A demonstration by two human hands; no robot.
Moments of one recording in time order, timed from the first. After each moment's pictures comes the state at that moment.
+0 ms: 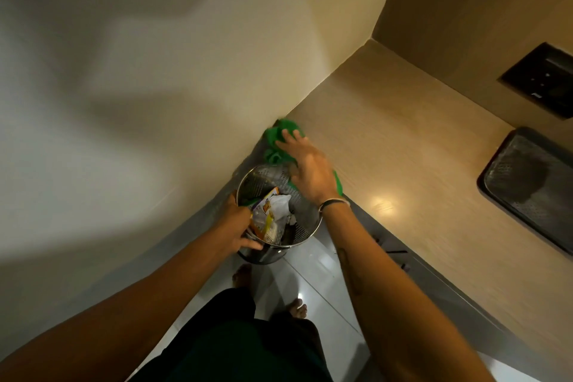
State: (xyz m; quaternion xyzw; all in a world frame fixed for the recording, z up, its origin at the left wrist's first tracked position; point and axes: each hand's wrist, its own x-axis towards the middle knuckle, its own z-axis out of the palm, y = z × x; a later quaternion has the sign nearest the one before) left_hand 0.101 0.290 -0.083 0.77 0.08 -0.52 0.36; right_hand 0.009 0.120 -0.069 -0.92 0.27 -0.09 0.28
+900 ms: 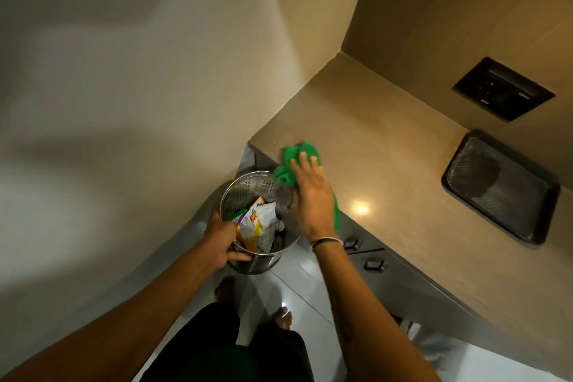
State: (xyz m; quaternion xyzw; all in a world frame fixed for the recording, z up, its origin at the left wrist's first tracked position) left_hand 0.097 0.298 -0.093 0.74 0.10 -0.53 0.40; right_hand -0.046 0.152 -0.078 -0.88 0.40 -0.14 0.22
